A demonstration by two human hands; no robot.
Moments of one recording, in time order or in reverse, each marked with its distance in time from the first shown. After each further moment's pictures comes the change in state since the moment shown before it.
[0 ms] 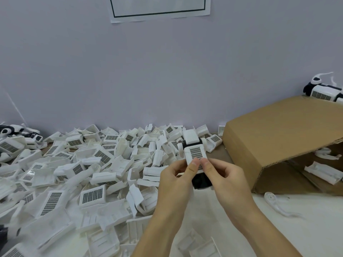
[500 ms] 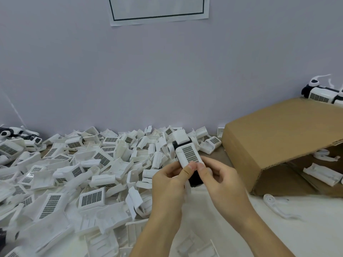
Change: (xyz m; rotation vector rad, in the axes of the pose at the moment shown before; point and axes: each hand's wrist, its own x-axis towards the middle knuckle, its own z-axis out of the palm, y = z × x) left_hand -0.001 0.004 -0.004 -0.145 0.071 -0.034; right_hand -0.005 -0.007 0.002 -0.091 -0.118 -0.124
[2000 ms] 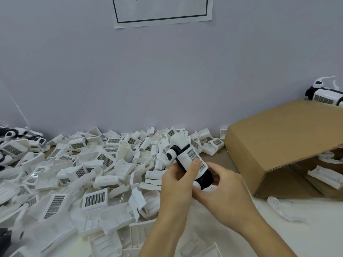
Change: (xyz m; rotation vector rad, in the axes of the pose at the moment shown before) left_hand 0.000 -0.002 0.007 -0.012 -0.037 0.038; right_hand -0.003 0.004 -0.004 -0.394 -0.035 -0.090
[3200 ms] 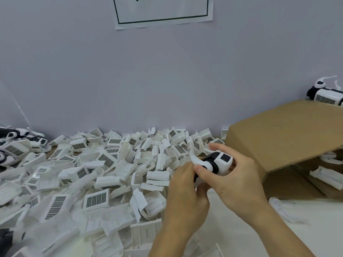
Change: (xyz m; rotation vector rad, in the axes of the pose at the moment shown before) left_hand -0.006 -0.011 -0.003 0.756 -0.041 0.483; right_hand 0.014 -0.006 -0.011 0.242 0.214 0.043
